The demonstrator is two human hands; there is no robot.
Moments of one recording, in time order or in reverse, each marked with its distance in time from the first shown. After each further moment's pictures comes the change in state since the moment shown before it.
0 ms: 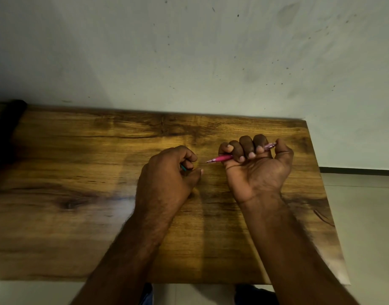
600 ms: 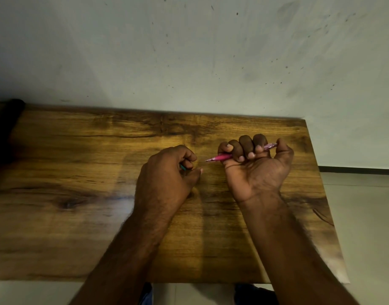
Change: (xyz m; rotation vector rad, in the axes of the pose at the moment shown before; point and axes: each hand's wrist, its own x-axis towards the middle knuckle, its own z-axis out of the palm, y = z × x) left_hand 0.000 -0.001 0.001 0.001 0.003 -0.001; right_hand -0.001 0.000 0.001 0.011 0.009 -0.003
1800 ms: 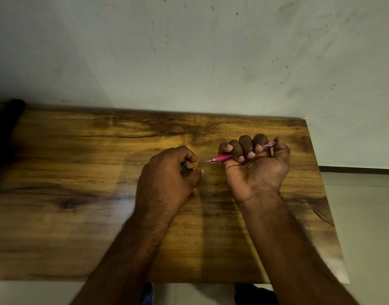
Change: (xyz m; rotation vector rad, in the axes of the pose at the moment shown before) left_hand -0.002 0.000 0.001 -0.044 -0.002 -0.027; right_hand 0.002 0.001 -0.001 -0.012 -0.009 -0.002
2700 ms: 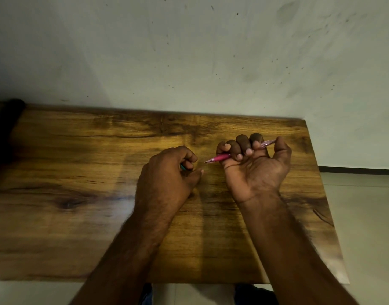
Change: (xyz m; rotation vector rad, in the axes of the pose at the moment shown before) left_hand 0.000 -0.001 0.001 -0.014 -0.020 0.001; right_hand 0.000 0.000 -0.001 -0.004 -0.011 0.017
